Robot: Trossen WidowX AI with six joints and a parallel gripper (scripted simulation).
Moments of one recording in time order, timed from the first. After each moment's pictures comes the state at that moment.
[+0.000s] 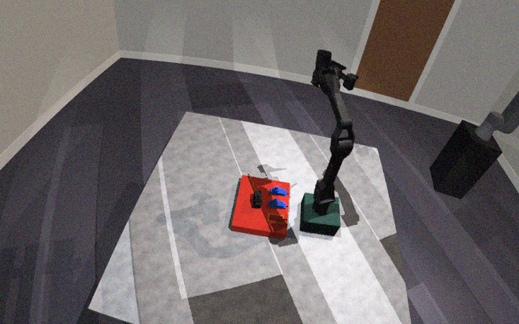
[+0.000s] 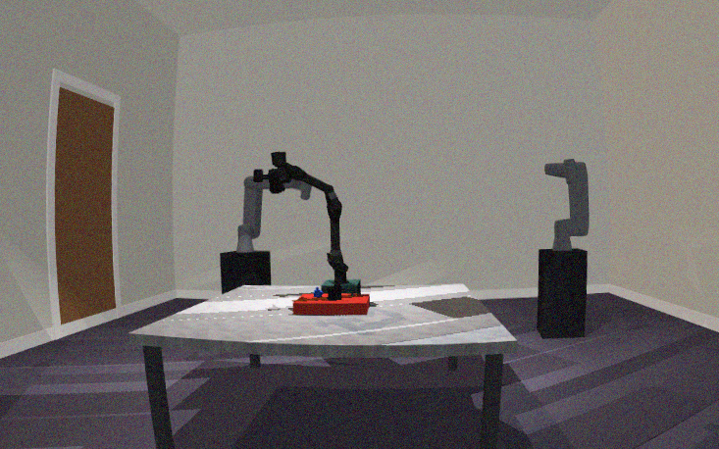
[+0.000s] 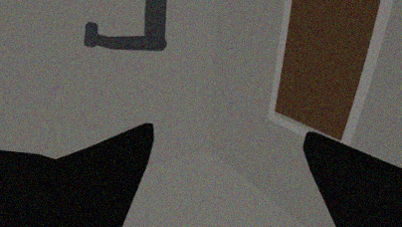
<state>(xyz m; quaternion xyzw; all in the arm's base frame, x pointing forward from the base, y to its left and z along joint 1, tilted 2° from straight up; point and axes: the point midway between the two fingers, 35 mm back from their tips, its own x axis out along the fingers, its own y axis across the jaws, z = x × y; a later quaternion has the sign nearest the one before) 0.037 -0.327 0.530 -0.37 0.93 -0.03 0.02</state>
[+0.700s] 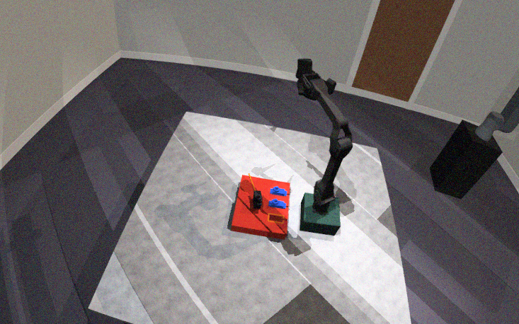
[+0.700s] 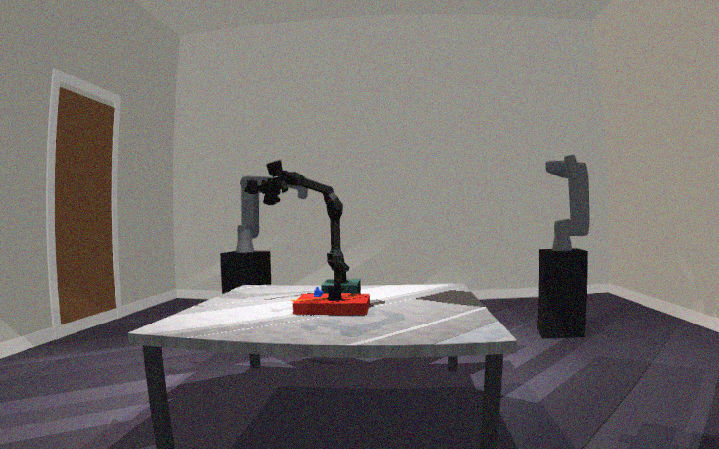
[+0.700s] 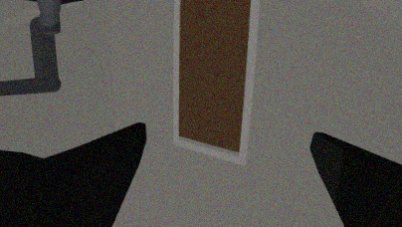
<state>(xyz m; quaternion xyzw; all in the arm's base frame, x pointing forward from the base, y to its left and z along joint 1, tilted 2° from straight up) 0.145 -0.344 0.469 -0.56 0.83 0.00 0.07</state>
